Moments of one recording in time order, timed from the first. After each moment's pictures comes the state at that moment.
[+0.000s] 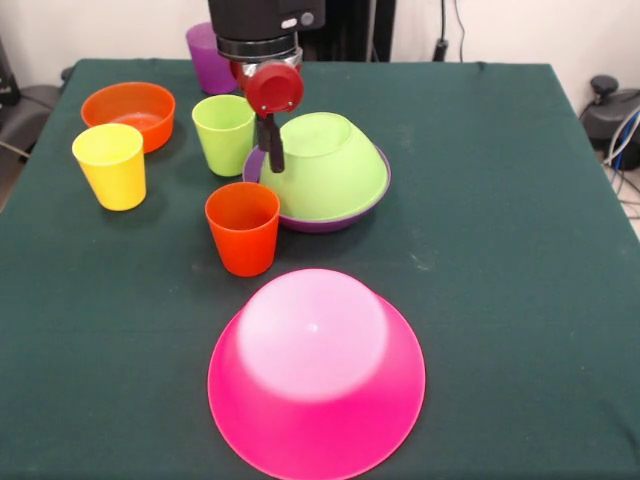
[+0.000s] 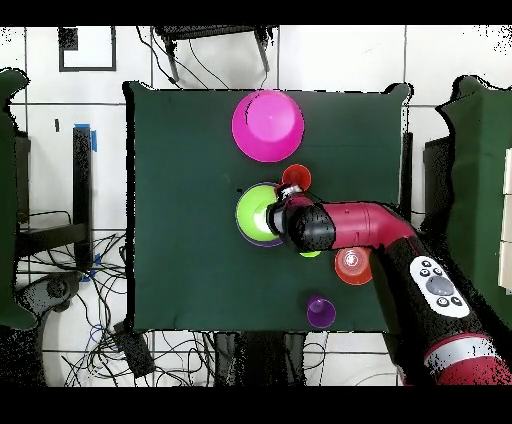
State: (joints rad) arm -0.69 -0.64 0.42 1.77 -0.55 0.40 3.08
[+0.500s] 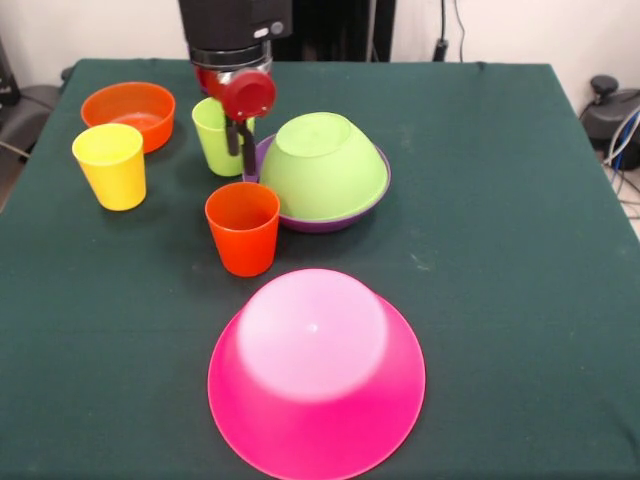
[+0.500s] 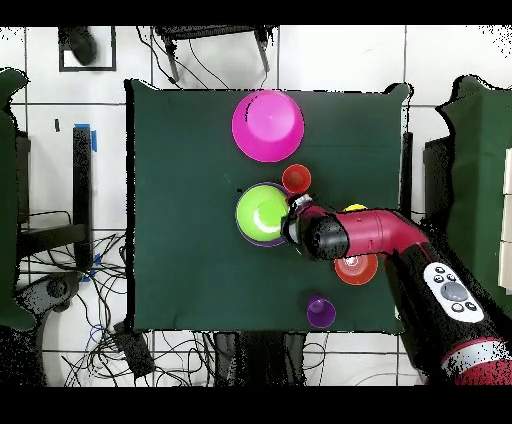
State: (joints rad) arm -0.78 -0.60 0.46 1.77 -0.69 0.40 2.97
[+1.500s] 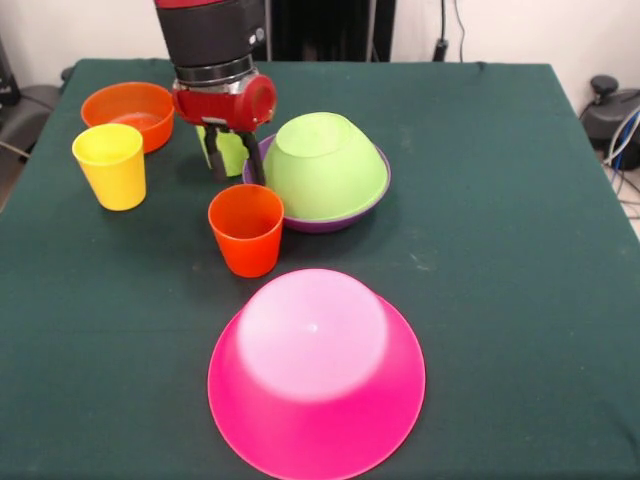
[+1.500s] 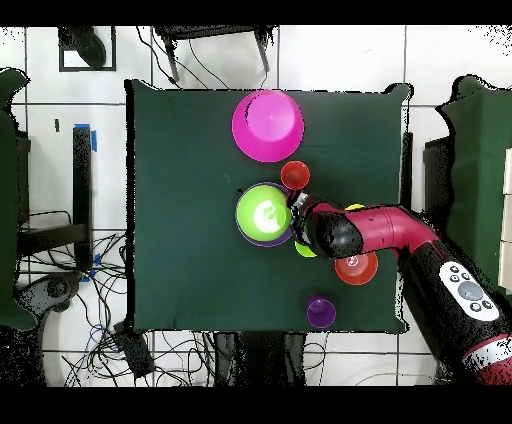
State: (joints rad) arm -0.95 -0.51 0.68 1.76 -0.82 0.40 2.47
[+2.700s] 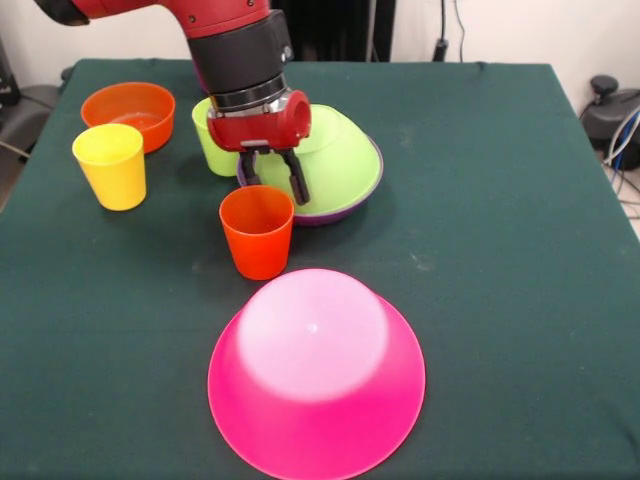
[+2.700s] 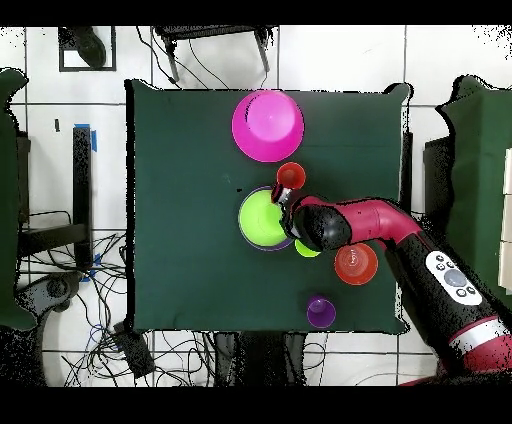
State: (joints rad) arm -0.97 -0.42 0.76 1.74 -0.82 0.40 2.33
